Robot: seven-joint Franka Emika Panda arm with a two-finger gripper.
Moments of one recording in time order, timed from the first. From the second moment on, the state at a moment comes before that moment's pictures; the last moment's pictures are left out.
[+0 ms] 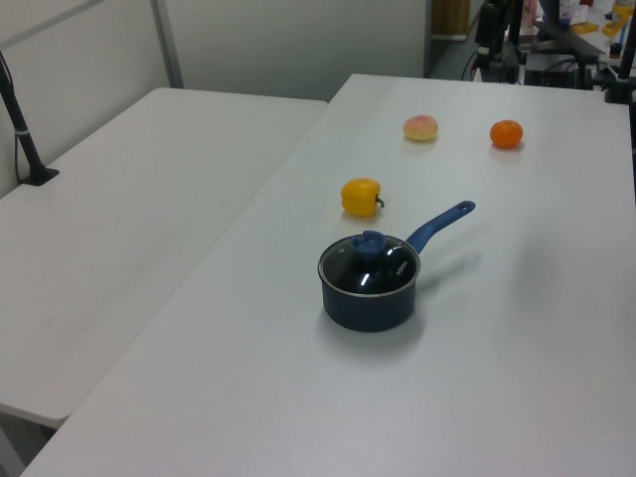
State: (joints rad) arm -0.06 -0.04 0.06 -1.63 0.05 1.67 -0.03
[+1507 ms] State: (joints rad) arm 0.19 0.16 0.18 -1.61 0.06 1.88 0.56
